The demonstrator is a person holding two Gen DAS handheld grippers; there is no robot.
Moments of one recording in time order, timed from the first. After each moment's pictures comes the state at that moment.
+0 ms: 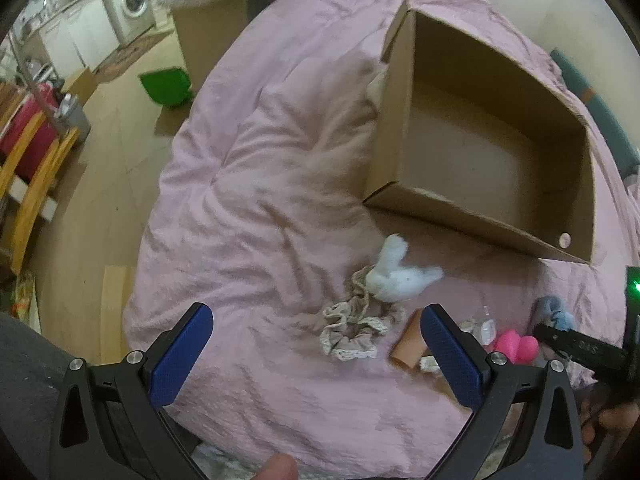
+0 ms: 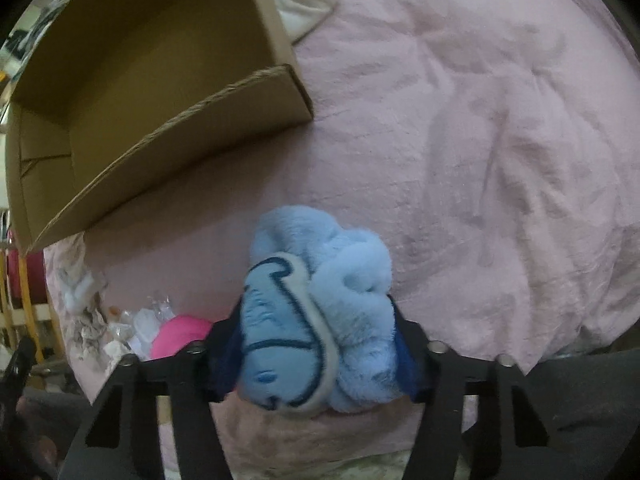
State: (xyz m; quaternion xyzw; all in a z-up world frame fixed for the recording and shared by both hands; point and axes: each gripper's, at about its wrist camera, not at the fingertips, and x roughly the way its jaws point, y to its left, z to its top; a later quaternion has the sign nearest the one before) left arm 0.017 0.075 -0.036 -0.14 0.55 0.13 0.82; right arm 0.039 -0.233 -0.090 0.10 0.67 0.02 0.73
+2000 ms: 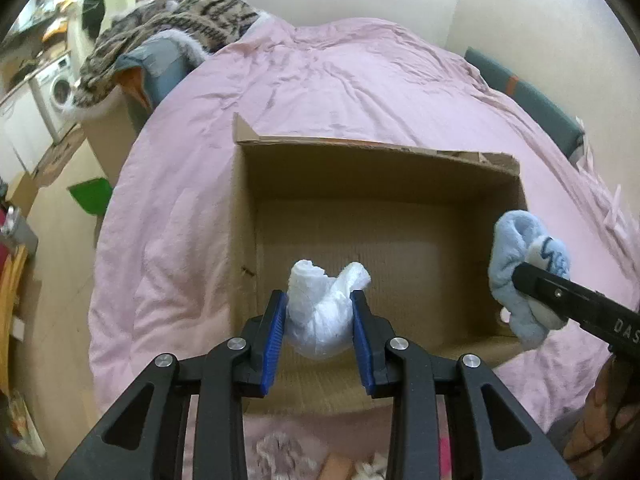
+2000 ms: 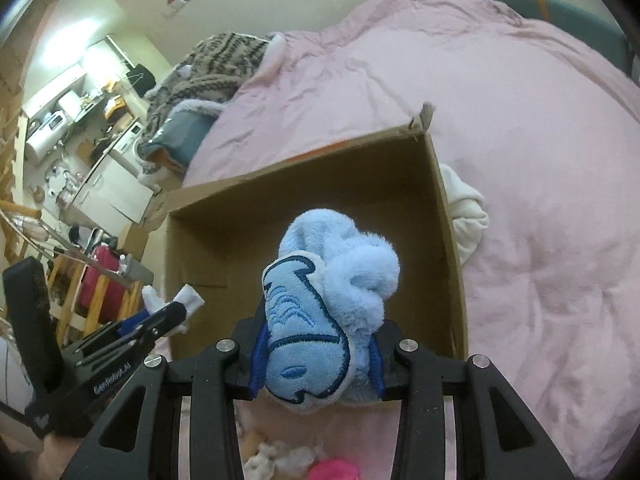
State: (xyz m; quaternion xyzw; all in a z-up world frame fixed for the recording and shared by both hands) left arm 0.141 0.022 0.008 -0.05 0.46 0.01 0.89; right arm 0.111 -0.204 0.025 0.14 0.47 0.19 0.85
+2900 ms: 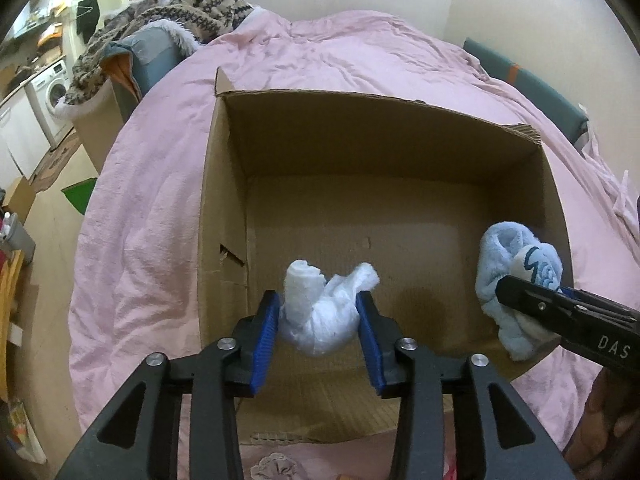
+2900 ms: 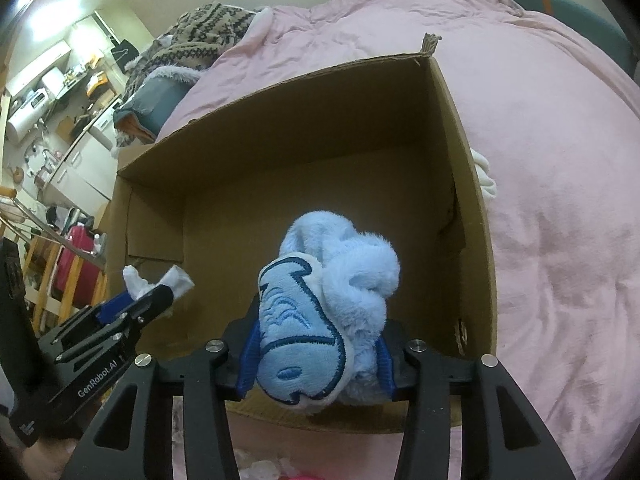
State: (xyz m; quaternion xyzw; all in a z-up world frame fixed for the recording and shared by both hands) left arm 0.150 0.023 -0.037 -0.04 0.45 0.00 0.89; right arm 0.114 -0.191 -0.022 0.11 0.50 0.17 0.84
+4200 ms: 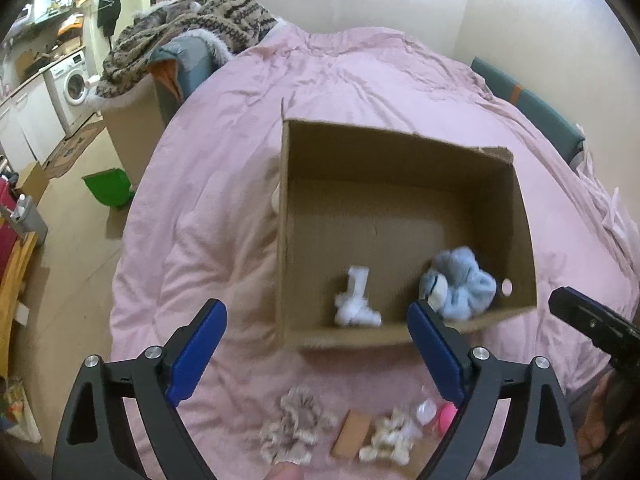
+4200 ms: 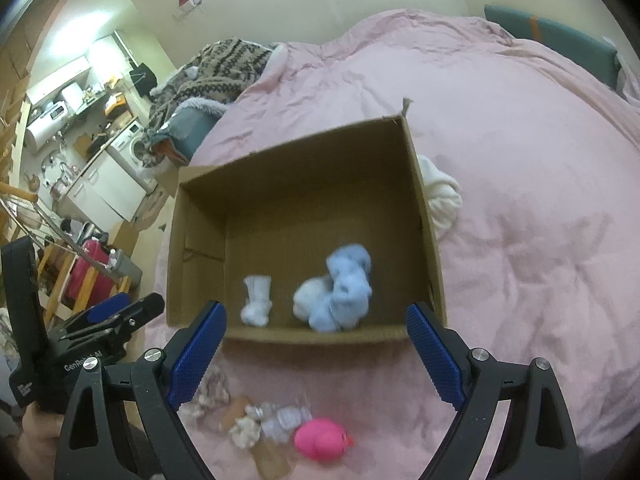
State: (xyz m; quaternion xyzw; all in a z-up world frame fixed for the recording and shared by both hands) left arm 0.073 0.045 0.015 -0.06 0.45 0.03 0.89; right arm 0.040 -0.217 0.033 0.12 0.44 0.17 0.87
